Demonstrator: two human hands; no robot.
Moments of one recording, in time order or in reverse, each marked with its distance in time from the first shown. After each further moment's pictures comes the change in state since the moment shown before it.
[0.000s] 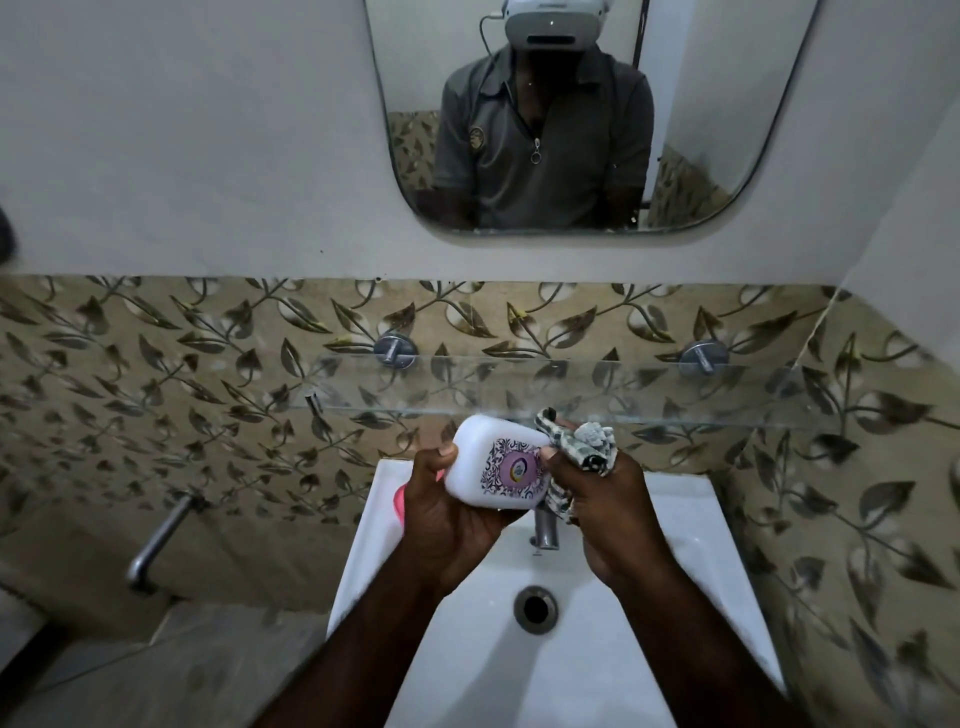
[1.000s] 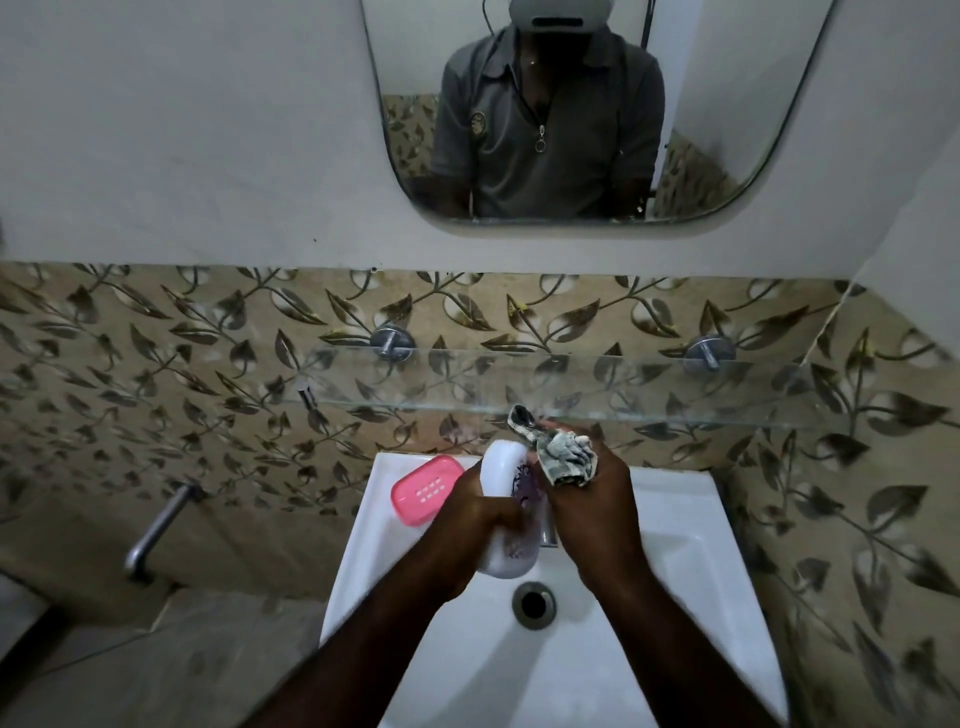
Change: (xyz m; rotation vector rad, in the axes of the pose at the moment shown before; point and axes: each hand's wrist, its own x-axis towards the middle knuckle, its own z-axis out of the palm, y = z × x) left_hand 0.006 -0.017 -0.009 0.788 0.278 -0.043; right_hand 0.001 0.009 0.002 -0.544 0.027 -0.324
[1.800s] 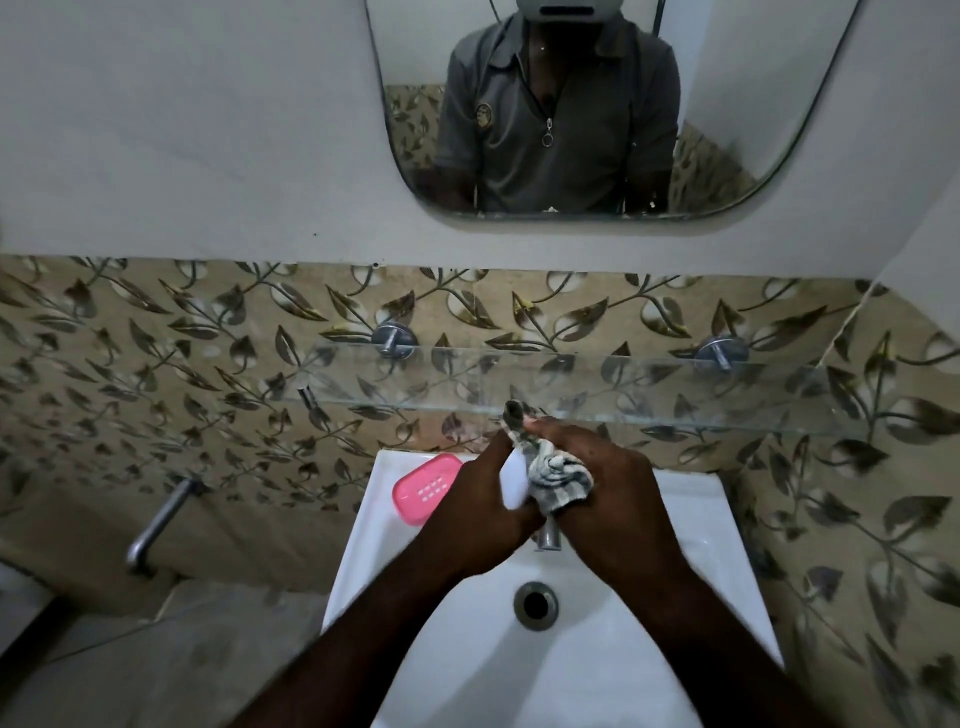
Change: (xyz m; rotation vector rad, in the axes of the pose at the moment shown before) left_hand 0.009 0.013 -0.001 0.639 -0.004 0.404; right_hand 0.009 -0.021 -0.016 -0.400 -0.198 -0.431
